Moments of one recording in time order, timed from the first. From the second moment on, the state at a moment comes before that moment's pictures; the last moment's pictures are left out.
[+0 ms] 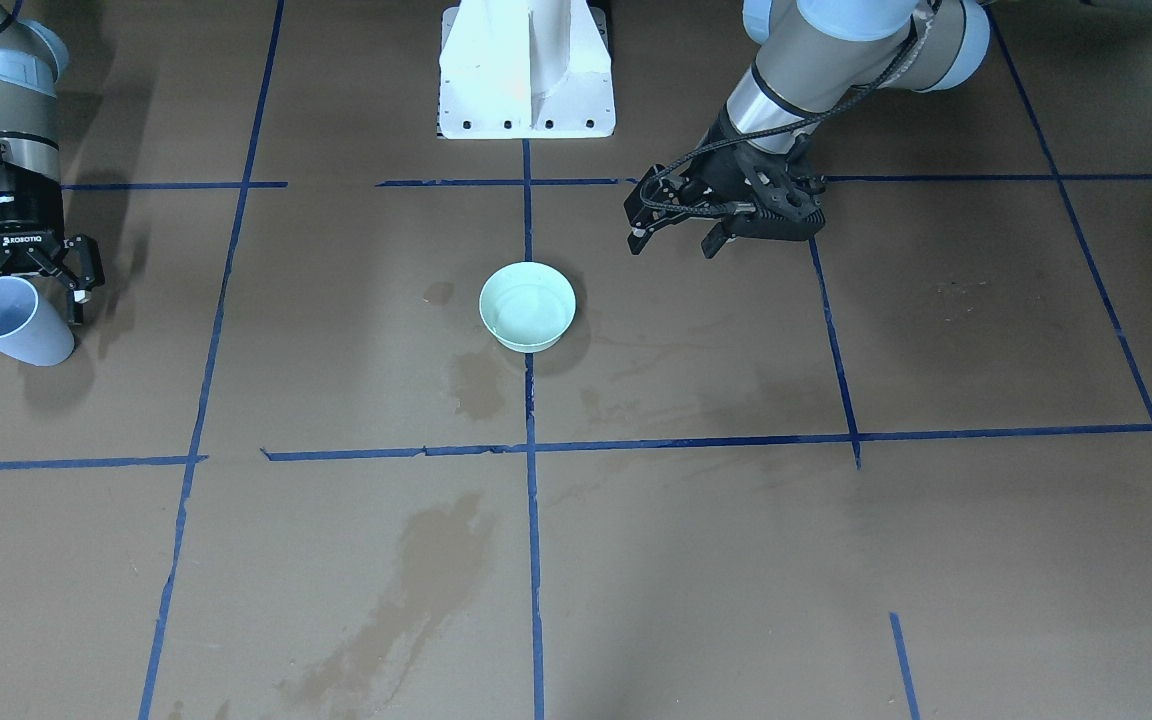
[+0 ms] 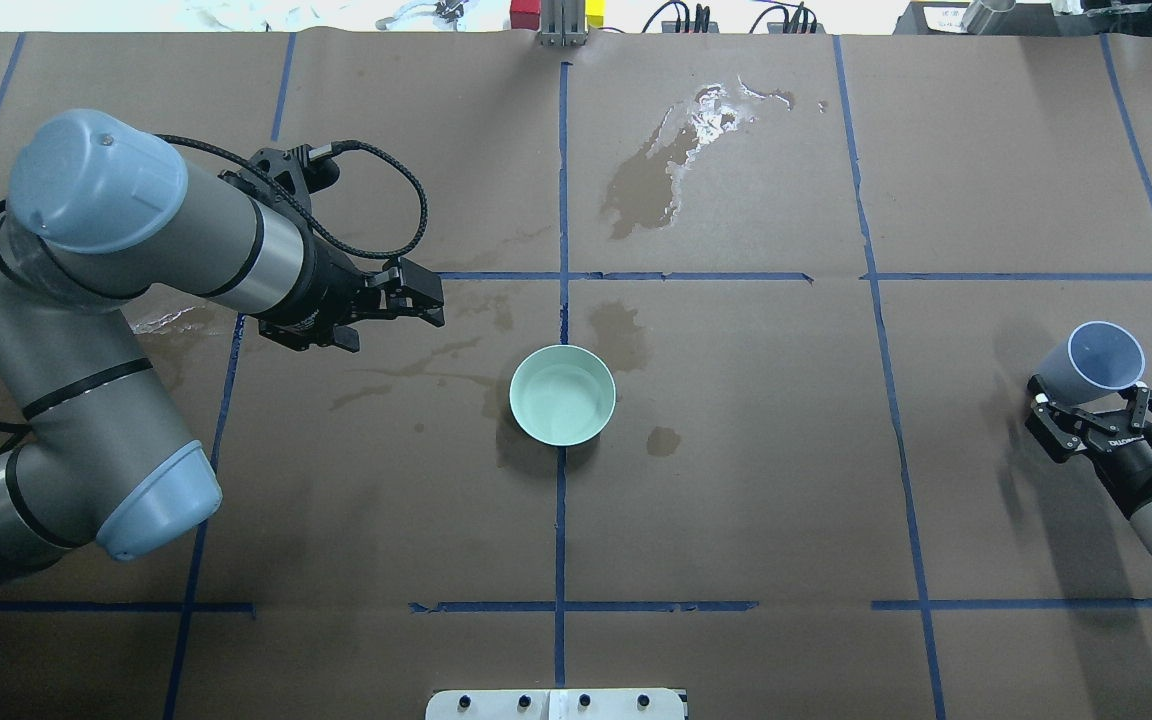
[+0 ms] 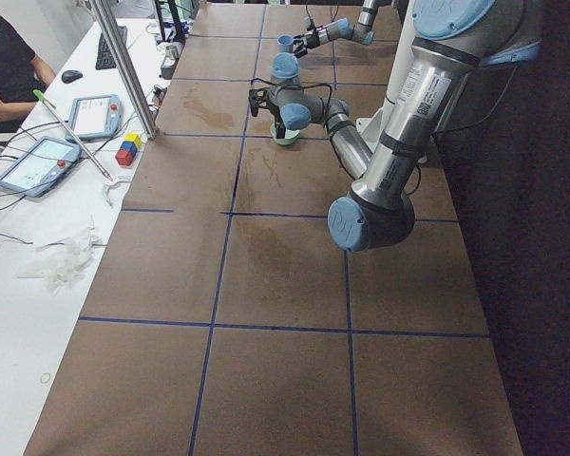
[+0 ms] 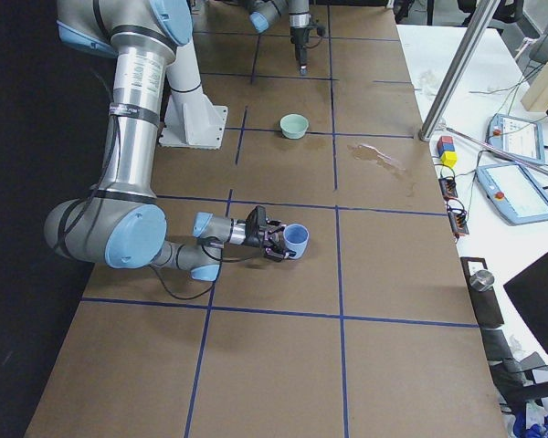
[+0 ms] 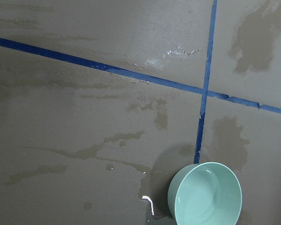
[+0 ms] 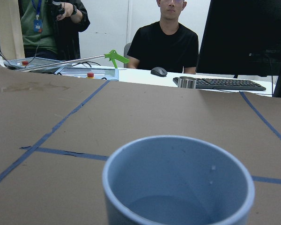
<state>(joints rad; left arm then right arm) -0.68 -2.03 -1.91 -1.85 -2.05 -1.41 0.26 -1.83 1.39 0.04 0.60 1.04</state>
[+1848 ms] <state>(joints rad) -0.68 -2.03 -1.92 -1.85 -2.04 -1.42 0.36 -1.63 1.47 -0.03 0.63 0.79</state>
